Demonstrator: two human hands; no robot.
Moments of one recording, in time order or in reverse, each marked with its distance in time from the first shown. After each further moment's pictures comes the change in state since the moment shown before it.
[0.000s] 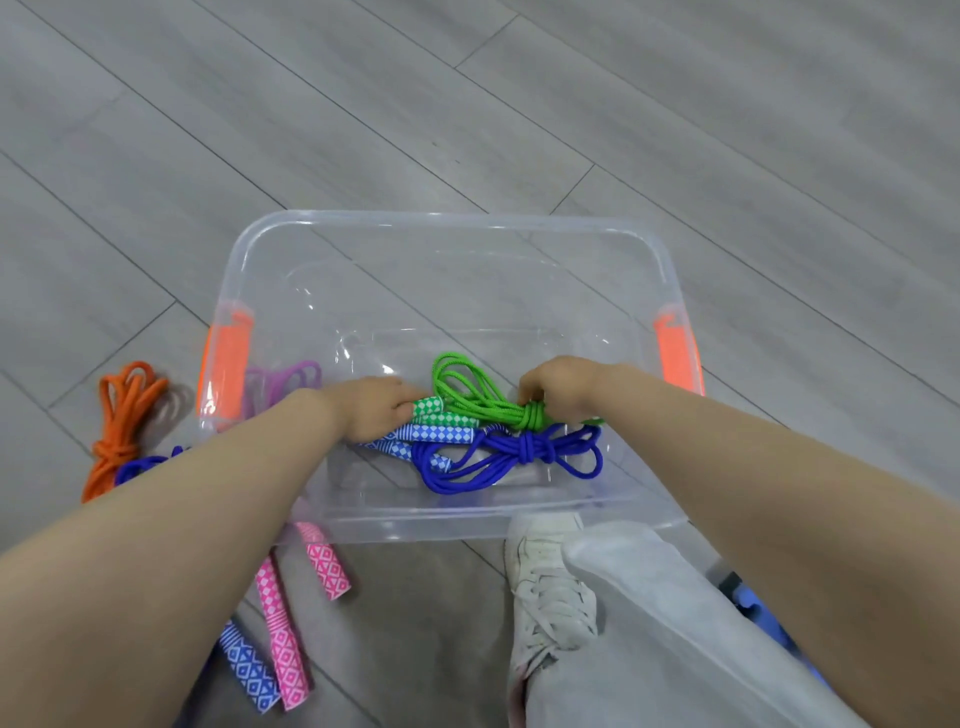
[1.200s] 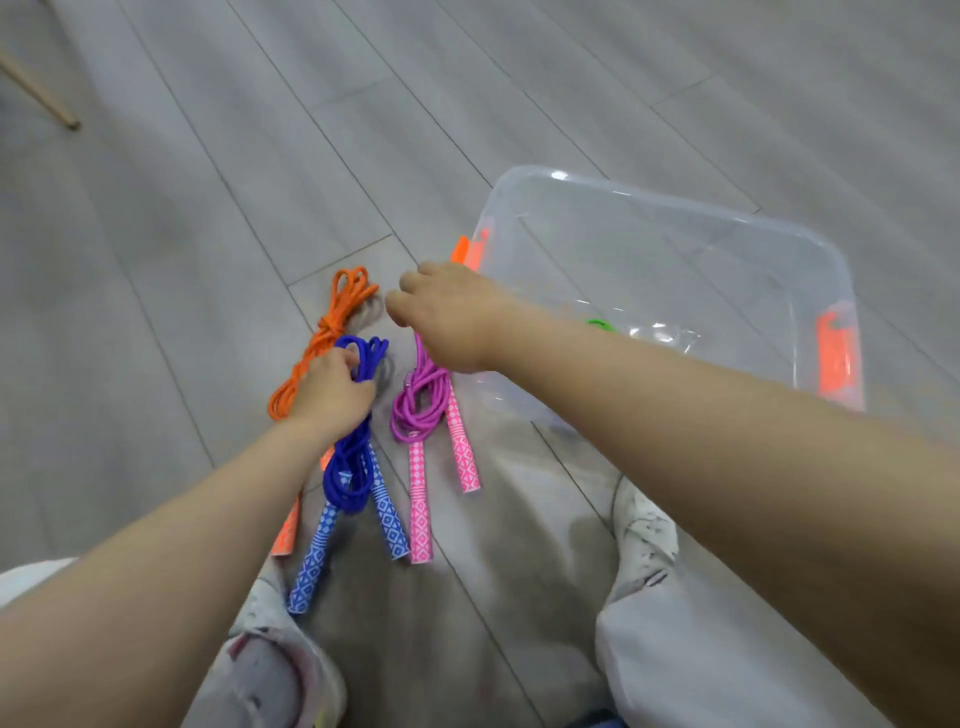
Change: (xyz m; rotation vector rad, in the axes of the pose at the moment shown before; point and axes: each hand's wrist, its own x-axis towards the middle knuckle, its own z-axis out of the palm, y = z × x) left_hand -0.219 -0.079 0.094 -0.643 0.761 -0.757; right_hand -0.058 -0.316 -0.054 -0.491 0.607 -0.642
